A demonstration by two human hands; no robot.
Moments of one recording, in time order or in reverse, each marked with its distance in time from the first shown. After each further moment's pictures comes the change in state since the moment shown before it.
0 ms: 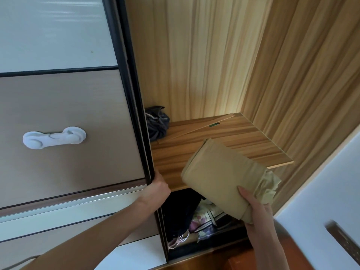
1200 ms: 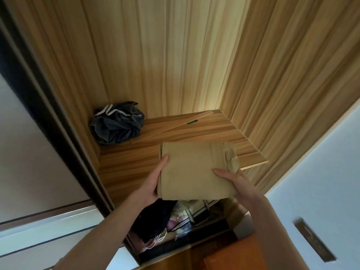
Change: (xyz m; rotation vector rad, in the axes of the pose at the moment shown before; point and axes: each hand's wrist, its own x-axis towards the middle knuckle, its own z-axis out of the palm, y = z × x) left_hand 0.085 -0.027 -0.075 2.987 0.382 0.543; right_hand 0.122 -0.065 -0.002 -0.445 -0.359 0.114
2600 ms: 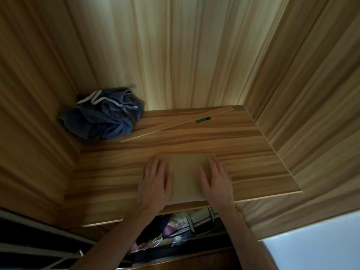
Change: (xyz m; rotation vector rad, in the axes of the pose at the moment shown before) left_hand 0.187 -0.047 -0.002 1.489 0.727 0.658; right_hand 0.218 0.074 -0.018 -1.116 0.139 -0.499
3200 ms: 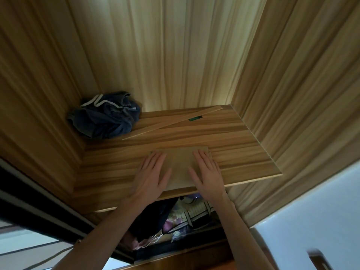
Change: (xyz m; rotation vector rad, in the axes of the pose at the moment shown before) left_hand -0.029 -0.001 -0.059 -0.026 -0.076 0.201; right_hand -0.040 -0.017 -0.018 -0.073 -0.003 -0.188
